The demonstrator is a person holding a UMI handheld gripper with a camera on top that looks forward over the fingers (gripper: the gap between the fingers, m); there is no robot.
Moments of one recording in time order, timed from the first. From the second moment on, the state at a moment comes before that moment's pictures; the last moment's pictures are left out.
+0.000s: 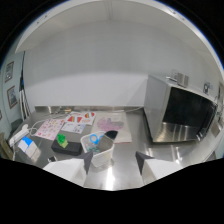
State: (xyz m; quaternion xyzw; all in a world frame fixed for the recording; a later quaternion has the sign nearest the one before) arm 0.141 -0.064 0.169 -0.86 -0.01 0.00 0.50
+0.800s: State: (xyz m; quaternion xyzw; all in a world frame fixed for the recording) arm 0.325 0.034 0.155 -0.86 0.02 -0.03 0.52
